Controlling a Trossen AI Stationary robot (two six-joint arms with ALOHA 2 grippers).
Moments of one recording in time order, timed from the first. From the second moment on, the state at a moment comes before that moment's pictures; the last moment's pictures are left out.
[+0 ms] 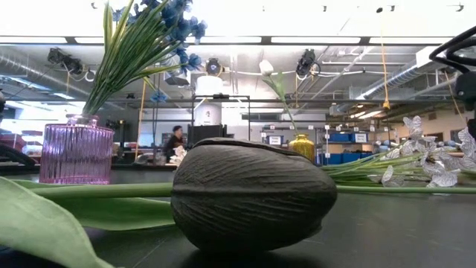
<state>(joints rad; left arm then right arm) 0.04 0.84 1.42 -1.07 -0.07 -0.02 0.76 1.48 0.71 -0.94 0.06 2.04</state>
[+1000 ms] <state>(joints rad) 0.04 0.84 1.42 -1.06 -0.07 -0.01 0.70 1.32 0.71 -0.96 0.30 1.95</state>
